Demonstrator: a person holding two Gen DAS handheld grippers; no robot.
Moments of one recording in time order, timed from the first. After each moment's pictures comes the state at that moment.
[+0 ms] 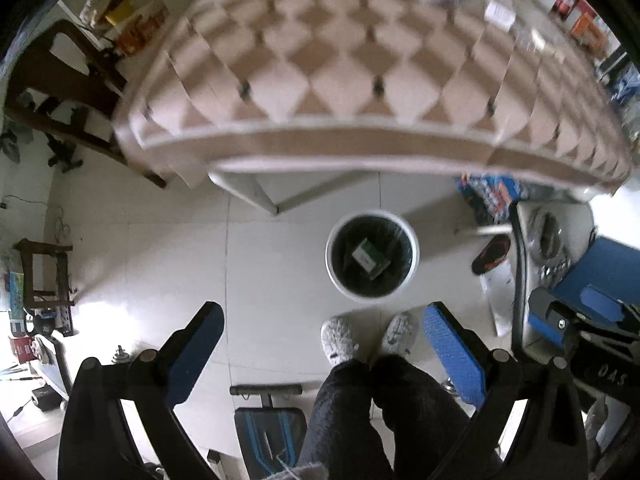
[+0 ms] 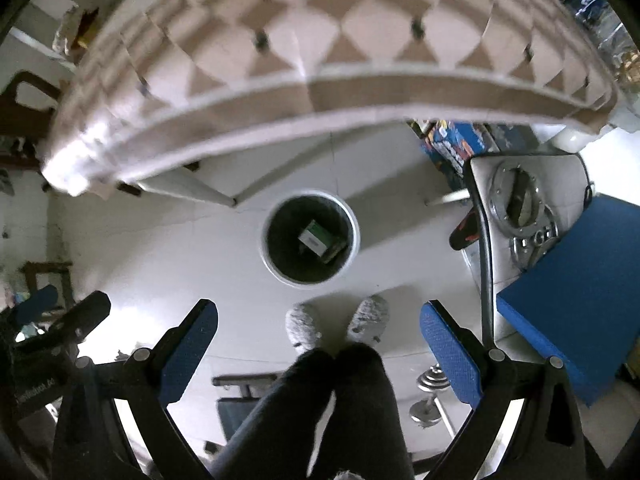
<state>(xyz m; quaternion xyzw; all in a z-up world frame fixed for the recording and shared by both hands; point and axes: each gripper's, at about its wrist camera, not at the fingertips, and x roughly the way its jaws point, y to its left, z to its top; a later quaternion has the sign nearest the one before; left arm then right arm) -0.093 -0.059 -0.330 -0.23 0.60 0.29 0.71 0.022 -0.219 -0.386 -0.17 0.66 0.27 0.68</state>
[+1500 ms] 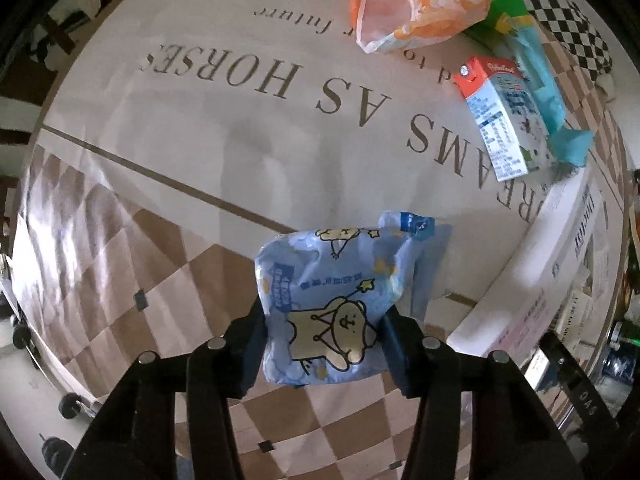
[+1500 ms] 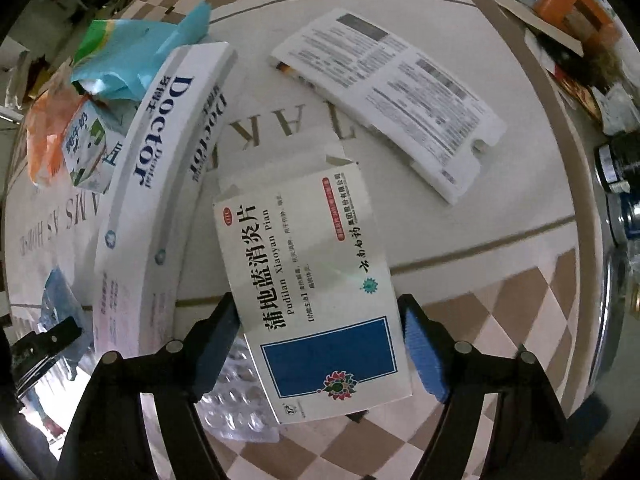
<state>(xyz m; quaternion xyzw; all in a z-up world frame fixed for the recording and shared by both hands) 0.256 0.116 -0.366 -0.39 0.59 0.35 0.61 0.491 -0.067 -0.394 -0.17 0.66 0.21 0.70</state>
